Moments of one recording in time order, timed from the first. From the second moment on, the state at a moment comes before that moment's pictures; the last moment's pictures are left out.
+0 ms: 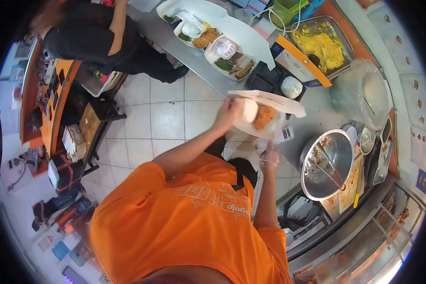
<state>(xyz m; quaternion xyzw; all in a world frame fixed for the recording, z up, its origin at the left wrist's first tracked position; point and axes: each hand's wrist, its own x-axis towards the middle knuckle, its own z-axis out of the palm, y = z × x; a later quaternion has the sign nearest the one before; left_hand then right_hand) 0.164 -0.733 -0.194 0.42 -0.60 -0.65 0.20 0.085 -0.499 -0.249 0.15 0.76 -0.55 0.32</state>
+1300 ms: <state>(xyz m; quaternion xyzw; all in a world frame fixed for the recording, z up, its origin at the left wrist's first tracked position) 0.130 -0.883 -0.273 0.71 -0.45 -0.34 0.43 -0.331 -0.502 -0.013 -0.34 0.94 0.03 -0.01</state>
